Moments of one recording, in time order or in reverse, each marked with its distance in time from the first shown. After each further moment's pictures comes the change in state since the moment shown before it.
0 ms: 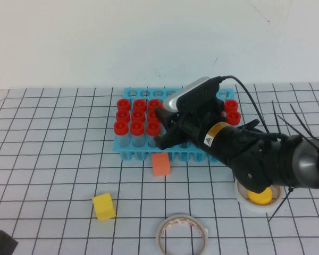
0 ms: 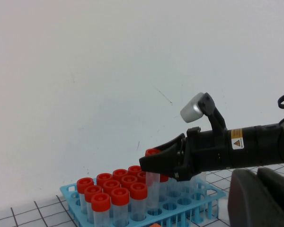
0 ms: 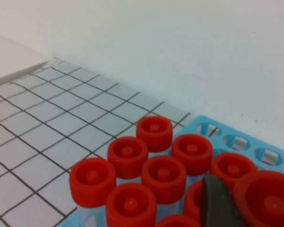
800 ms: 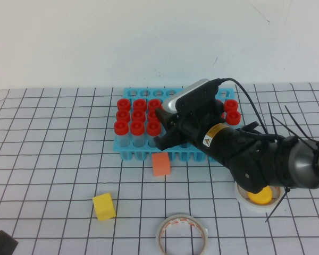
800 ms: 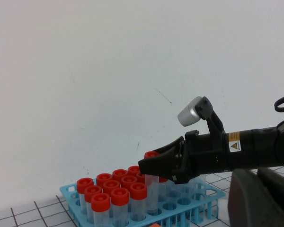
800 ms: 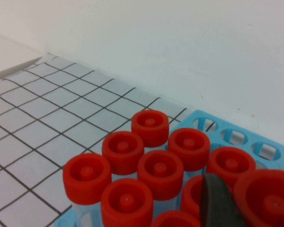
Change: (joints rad) right arm 0.000 0.026 -0.009 0.036 -0.001 -0.023; left arm 0.000 0.000 0.000 0.000 0.000 0.000
